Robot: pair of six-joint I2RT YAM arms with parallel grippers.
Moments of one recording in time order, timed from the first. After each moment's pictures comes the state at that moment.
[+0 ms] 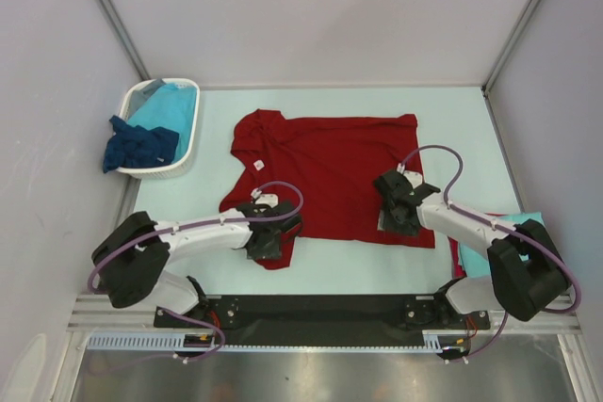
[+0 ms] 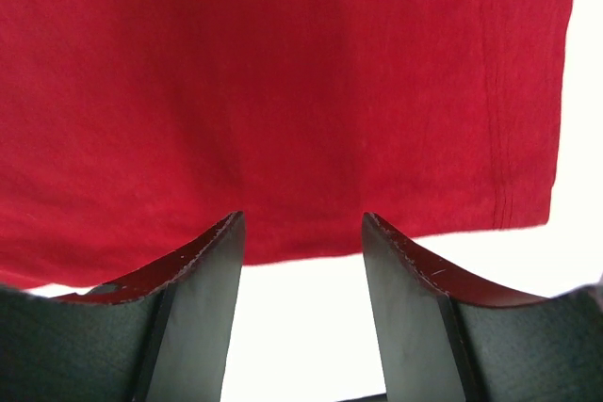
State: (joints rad) left arm -0.94 1.43 0.74 -0.75 -0.30 -0.96; right arm 0.57 1.36 0.74 -0.67 0.31 0.75
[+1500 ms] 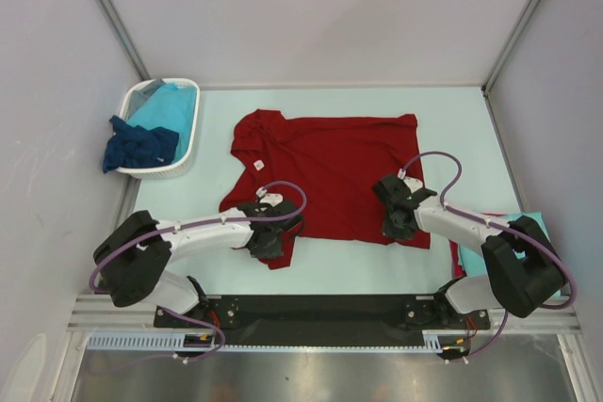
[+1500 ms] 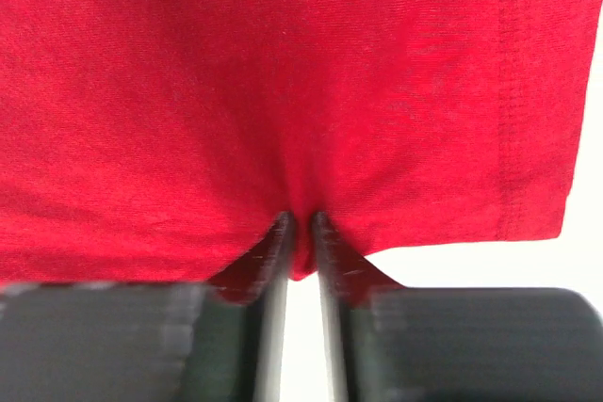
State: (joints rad) left arm -0.94 1.44 0.76 -0.72 -0.28 -0.89; right arm 0.58 1.39 0.70 -0.61 0.27 0.81
